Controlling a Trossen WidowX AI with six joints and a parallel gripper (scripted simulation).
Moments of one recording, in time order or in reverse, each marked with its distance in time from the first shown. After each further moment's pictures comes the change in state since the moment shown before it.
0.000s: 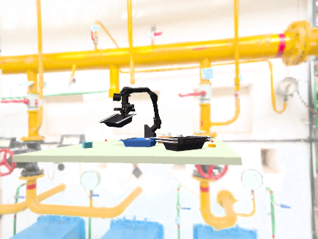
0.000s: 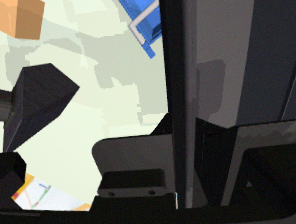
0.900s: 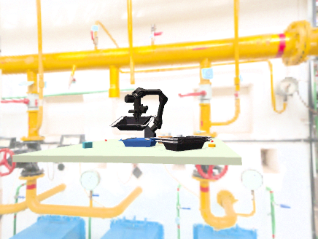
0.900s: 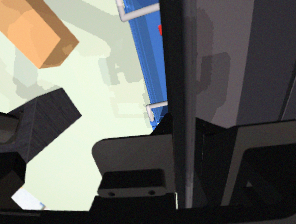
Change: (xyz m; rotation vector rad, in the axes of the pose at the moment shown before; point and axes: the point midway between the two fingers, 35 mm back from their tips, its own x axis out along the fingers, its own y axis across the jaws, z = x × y) arm 0.018 0.023 0.155 -0.389 -0.043 0.022
